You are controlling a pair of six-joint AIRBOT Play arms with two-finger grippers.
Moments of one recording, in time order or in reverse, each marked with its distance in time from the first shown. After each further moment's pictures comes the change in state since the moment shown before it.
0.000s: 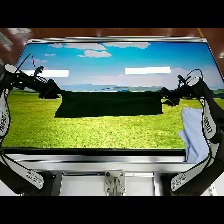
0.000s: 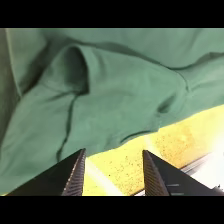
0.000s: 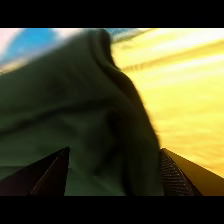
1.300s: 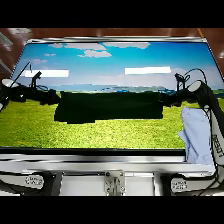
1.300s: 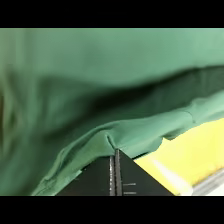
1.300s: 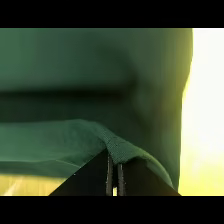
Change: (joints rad) left arm -0.013 0.291 -0.455 -0.063 0.297 0.246; right arm 0.078 0.327 -0.264 -0.150 -0.099 -0.105
